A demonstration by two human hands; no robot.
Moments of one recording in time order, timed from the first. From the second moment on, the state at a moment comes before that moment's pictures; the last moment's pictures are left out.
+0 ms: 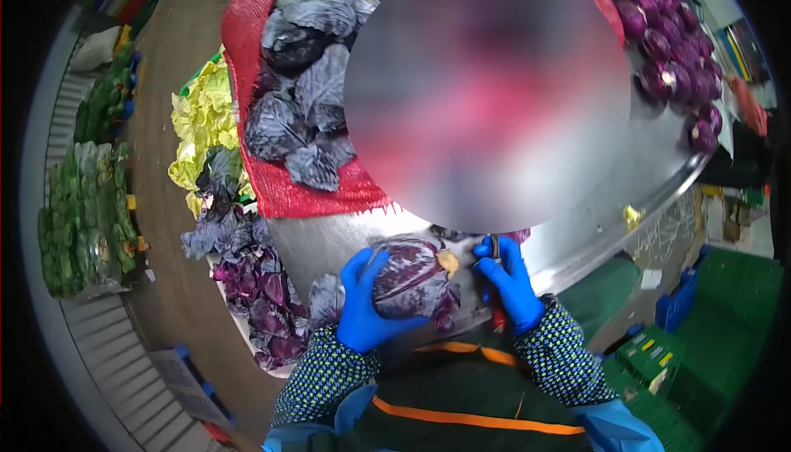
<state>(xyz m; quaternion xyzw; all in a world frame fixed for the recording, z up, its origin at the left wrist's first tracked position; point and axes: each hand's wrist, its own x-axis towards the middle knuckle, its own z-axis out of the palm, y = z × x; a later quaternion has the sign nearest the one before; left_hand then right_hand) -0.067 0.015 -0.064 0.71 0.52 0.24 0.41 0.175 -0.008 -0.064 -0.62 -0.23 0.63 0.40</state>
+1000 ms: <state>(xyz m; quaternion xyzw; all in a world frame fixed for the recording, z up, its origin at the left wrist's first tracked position) -0.052 0.053 -0.081 0.61 0.35 0.26 0.66 0.175 -0.012 -0.065 -0.62 -0.55 0.44 0.36</state>
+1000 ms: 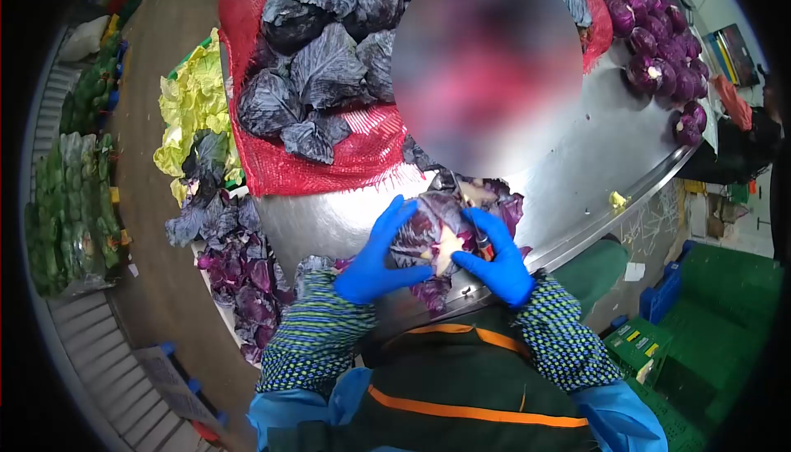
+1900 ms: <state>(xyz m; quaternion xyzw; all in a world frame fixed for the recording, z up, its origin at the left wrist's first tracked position) -0.031 0.077 -0.067 0.79 0.31 0.12 0.51 0.190 -0.008 -0.065 -0.59 -0.60 0.42 0.32</state>
